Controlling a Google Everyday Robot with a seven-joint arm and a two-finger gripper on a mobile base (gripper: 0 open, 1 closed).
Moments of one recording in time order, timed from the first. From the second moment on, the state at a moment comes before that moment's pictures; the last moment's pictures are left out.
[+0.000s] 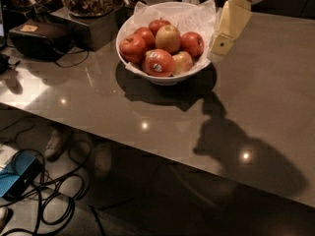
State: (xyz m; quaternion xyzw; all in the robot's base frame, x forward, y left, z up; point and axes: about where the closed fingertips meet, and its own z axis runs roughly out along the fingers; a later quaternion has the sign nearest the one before) arm 0.555 -0.127 1.026 -0.61 0.76 0.00 0.21
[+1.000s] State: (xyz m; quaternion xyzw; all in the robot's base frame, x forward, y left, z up) arm 0.601 -0.124 1.030 -0.55 0.80 0.04 0.24
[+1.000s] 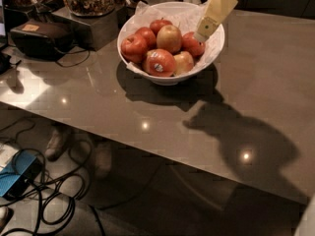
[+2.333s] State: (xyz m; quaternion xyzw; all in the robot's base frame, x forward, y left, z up) arm 0.648 -0.085 1.026 -0.54 0.81 0.05 0.23
